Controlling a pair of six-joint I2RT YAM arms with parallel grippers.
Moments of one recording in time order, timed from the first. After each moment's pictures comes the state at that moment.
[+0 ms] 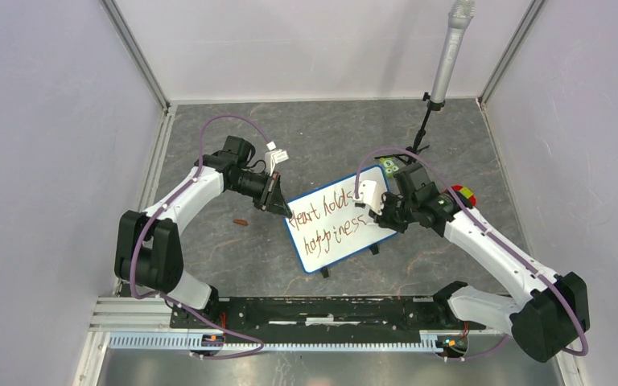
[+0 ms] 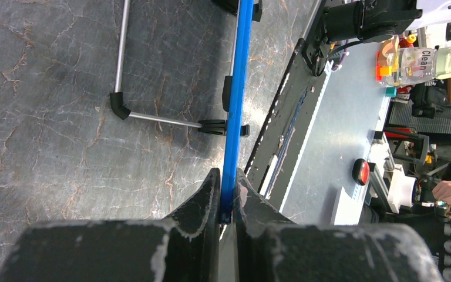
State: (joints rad) left arm -0.28 1.52 1.08 -0.76 0.98 0.19; right arm 0.52 1.12 0.86 -0.71 -0.29 -0.70
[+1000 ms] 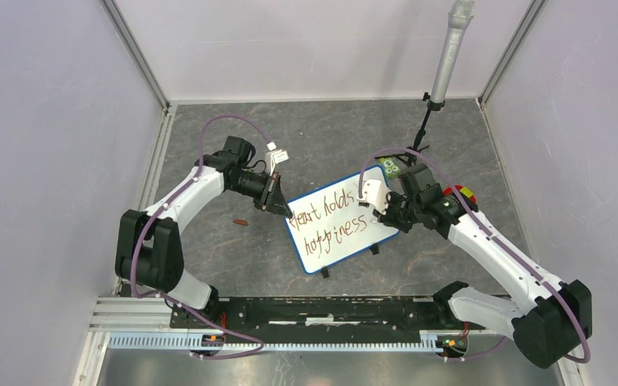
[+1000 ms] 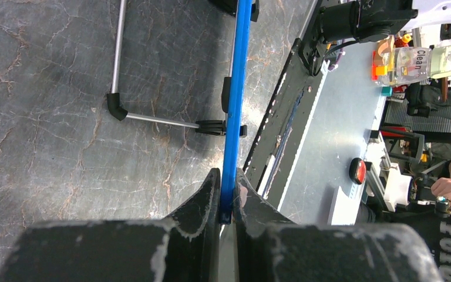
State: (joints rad) left arm -0.28 1.53 1.08 -0.76 0.99 0.19; right arm 0.50 1.08 0.86 -0.74 -0.27 -0.70
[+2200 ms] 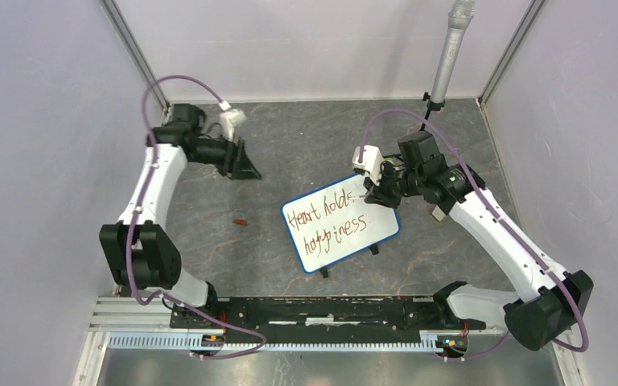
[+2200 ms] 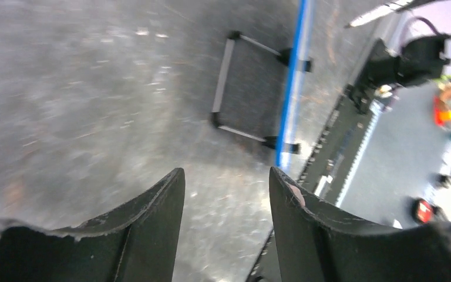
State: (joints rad) left arm -0.08 1.52 1.36 -0.97 0.96 0.36; right arm 0.50 1.19 1.18 -0.82 -0.47 -0.62
